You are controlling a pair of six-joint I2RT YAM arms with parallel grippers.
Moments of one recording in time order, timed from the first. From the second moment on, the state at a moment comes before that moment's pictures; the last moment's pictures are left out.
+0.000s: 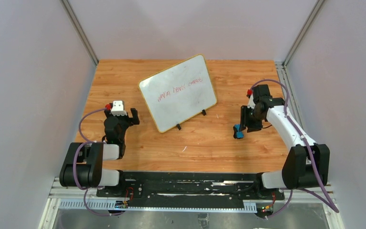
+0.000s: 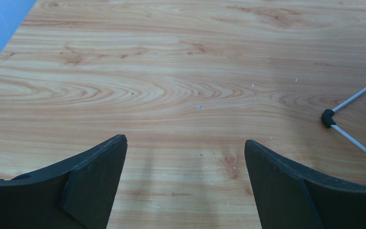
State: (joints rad) left arm 0.00 1.35 0.18 1.05 -0.04 -0.03; right arm 0.11 1.37 1.02 -0.91 -0.13 0.17
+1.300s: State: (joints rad) left arm 0.00 1.35 0.18 1.05 -0.04 -0.03; right arm 0.12 1.48 1.02 -0.85 -0.12 0.15
